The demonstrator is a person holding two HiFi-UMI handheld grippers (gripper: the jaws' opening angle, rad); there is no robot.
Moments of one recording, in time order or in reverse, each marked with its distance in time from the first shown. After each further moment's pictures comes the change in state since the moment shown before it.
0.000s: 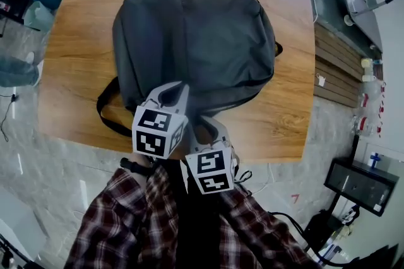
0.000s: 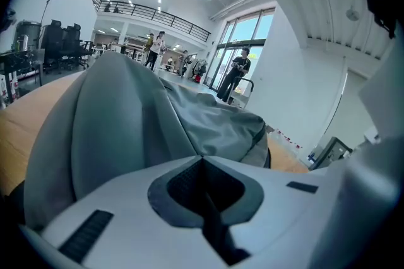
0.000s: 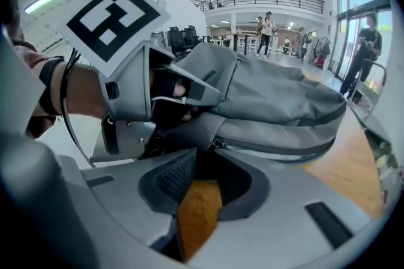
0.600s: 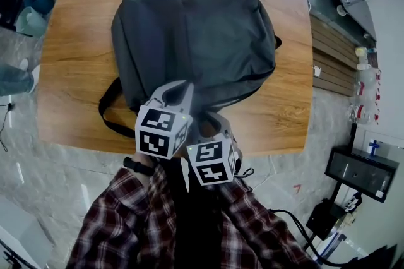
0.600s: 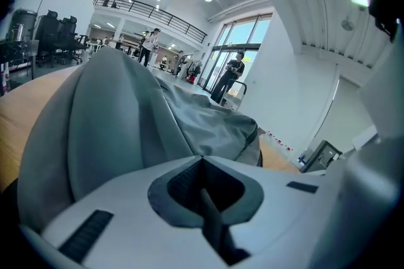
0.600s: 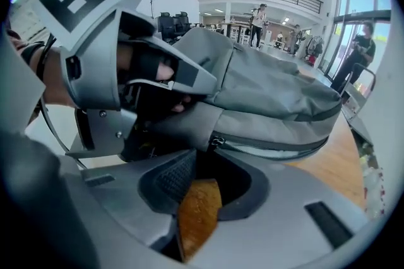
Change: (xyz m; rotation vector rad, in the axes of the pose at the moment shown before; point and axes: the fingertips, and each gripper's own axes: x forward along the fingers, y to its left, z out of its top) left arm -0.004 -0.002 0.001 -0.013 -0.003 -0.080; right arm 0.014 -0.003 -0.007 -0.019 0.110 -0.112
